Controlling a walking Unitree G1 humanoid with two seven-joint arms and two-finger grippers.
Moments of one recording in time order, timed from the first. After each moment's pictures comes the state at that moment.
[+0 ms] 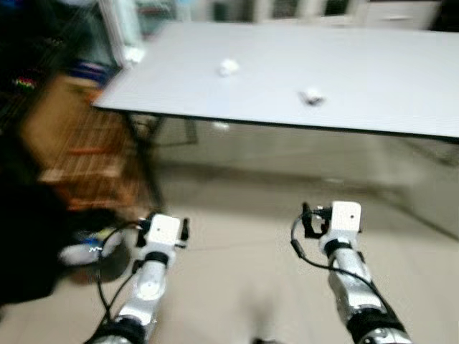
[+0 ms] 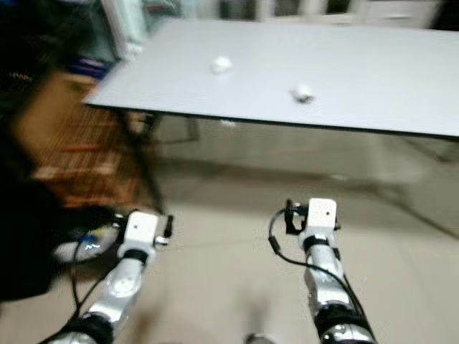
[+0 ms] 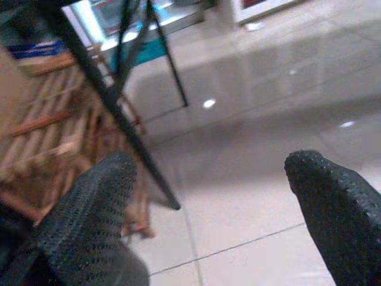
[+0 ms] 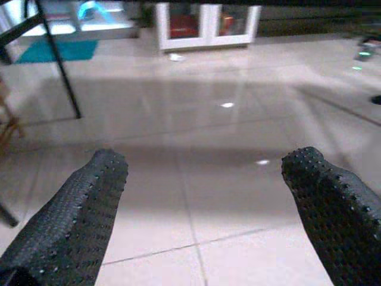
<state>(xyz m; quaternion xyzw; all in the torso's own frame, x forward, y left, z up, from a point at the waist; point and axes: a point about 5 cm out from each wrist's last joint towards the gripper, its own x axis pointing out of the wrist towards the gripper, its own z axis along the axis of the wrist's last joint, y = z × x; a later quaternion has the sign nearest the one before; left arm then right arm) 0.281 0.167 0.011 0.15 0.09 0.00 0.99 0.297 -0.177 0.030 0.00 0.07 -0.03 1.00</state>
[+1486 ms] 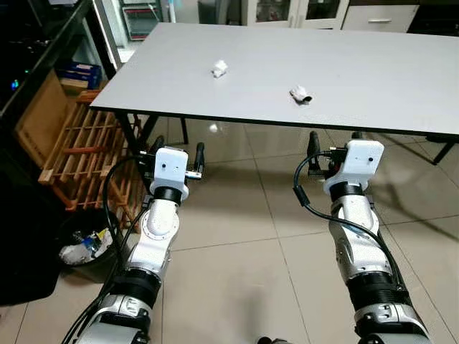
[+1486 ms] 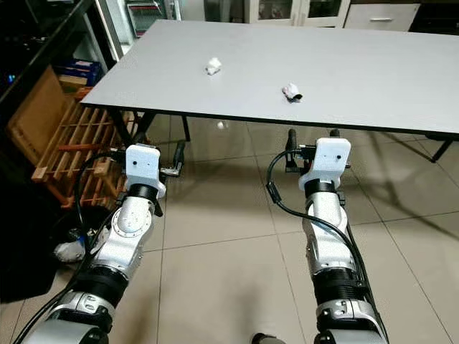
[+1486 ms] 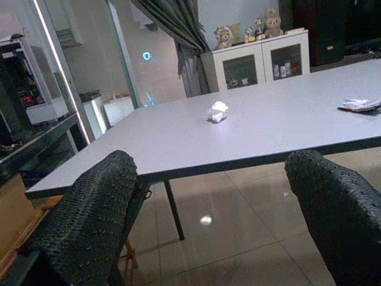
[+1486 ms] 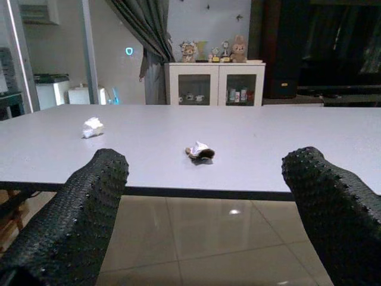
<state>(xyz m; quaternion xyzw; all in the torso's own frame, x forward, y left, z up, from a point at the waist) 0.342 0.131 0.129 0.10 -0.13 -0.02 0.99 0.340 -0.169 0.144 0.00 -0.13 -0.03 0.99</state>
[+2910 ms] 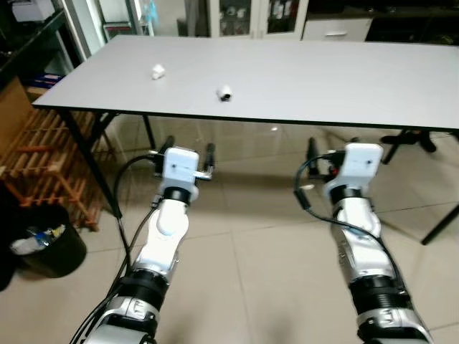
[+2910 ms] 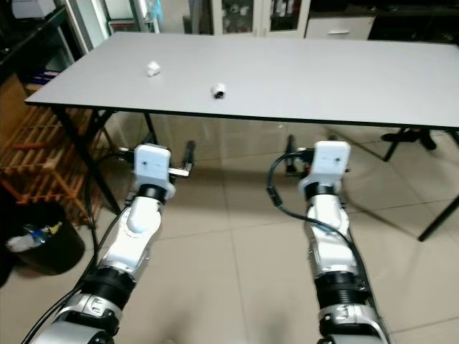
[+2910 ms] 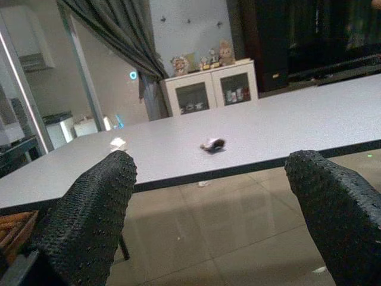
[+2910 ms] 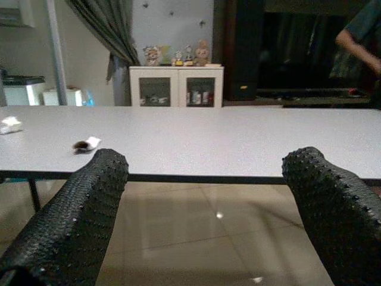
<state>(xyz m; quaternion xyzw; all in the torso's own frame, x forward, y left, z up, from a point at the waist) 0.341 0.115 0.132 0.09 -0.14 -0.04 0.99 0.338 -0.169 0.140 -0.01 -0.11 -0.02 0.99</state>
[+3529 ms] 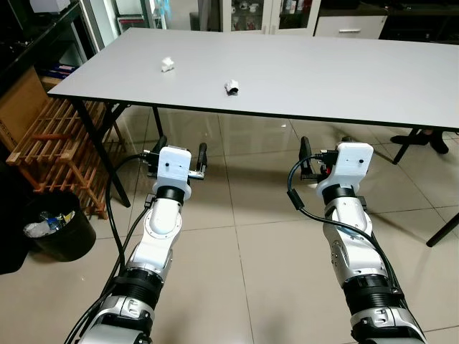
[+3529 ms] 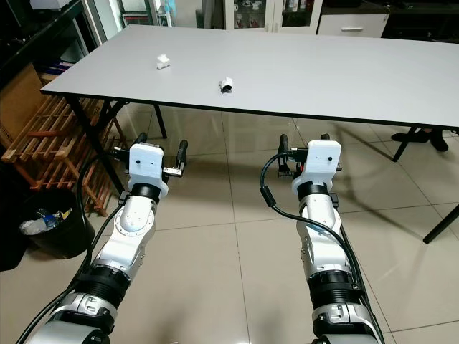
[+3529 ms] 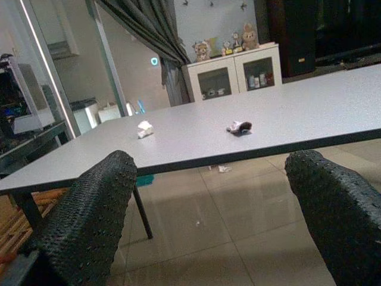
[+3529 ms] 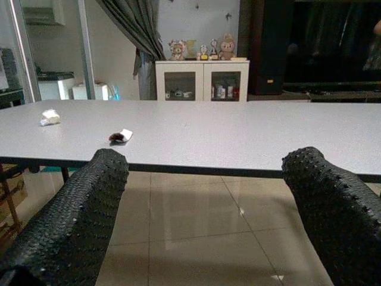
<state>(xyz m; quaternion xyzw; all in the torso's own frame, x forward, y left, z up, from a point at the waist) 0.342 0.126 0.131 0.10 -0.13 -0.03 0.99 0.338 -0.160 0.139 0.00 -0.11 -0.01 0.99</state>
